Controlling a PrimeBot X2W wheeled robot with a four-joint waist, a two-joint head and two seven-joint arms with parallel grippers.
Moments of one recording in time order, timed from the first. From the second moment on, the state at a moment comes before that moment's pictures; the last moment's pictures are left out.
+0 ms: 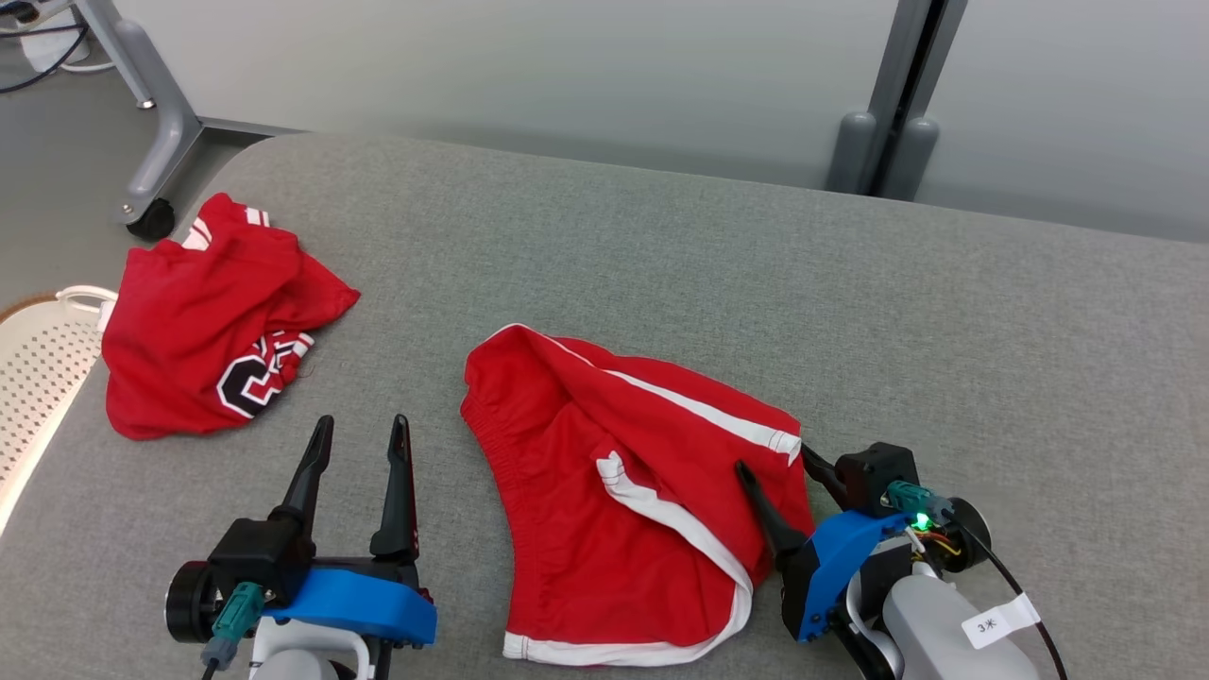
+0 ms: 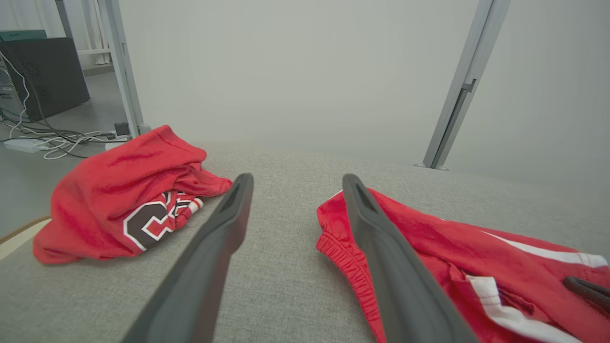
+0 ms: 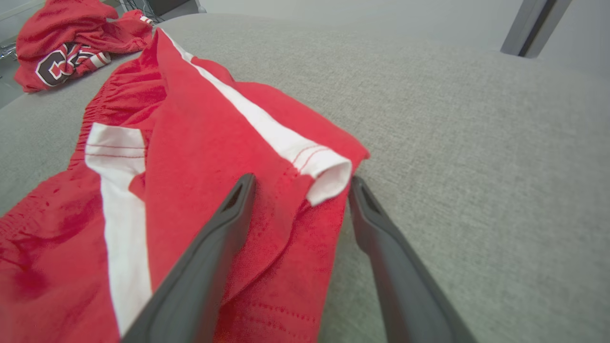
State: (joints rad) left arm -0.11 0.05 -0.08 0.30 -0.18 -0.12 -0.26; right arm -0.46 -0.05 0.37 0.87 0.24 0.13 -0.21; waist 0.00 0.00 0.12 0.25
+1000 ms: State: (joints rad) left arm -0.09 0.05 -0.11 0.29 -0.23 -0.10 -0.26; right arm -0.35 -0.15 0.24 0.55 0.20 0.13 -0.24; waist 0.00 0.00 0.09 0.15
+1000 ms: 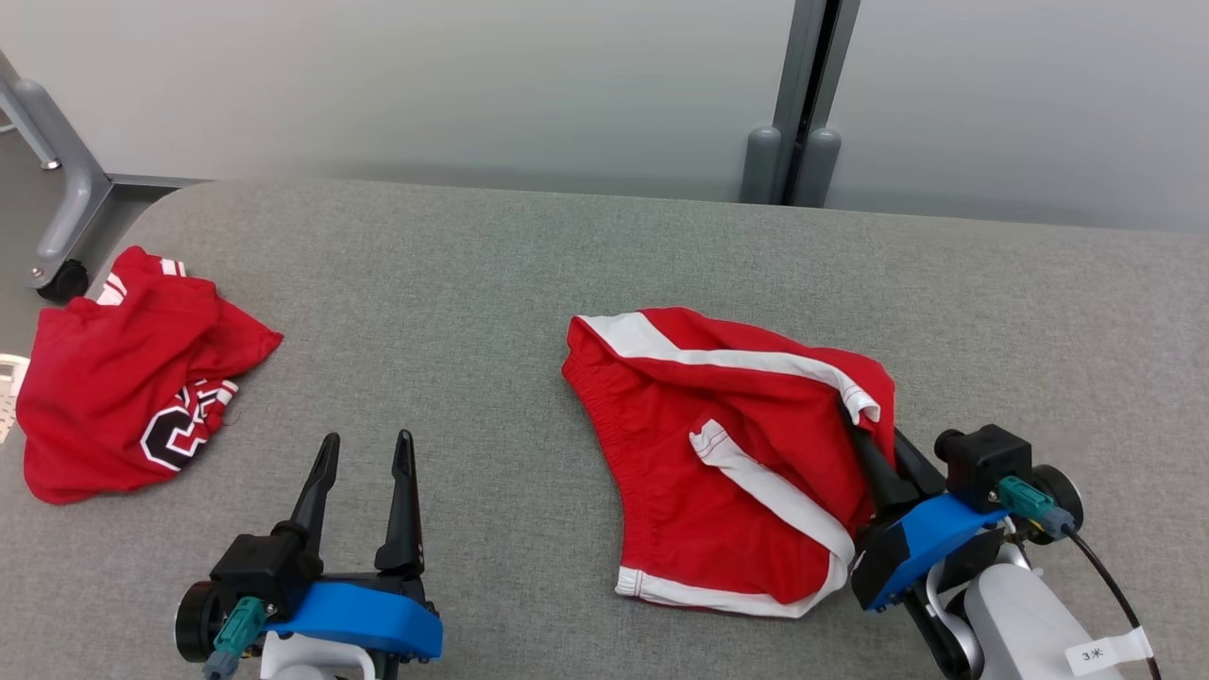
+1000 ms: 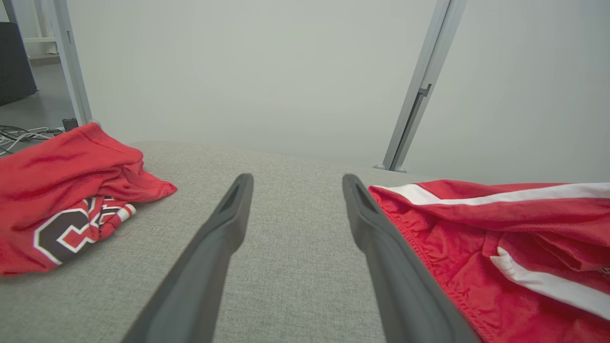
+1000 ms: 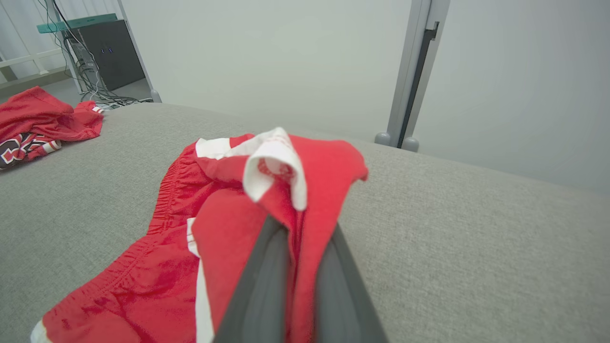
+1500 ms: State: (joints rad) left arm -0.13 0.05 -0.16 0.30 -0.26 -0.10 -0.26; right arm -0.48 -0.18 0.16 0.62 0.17 0.13 -0.14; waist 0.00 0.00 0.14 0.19
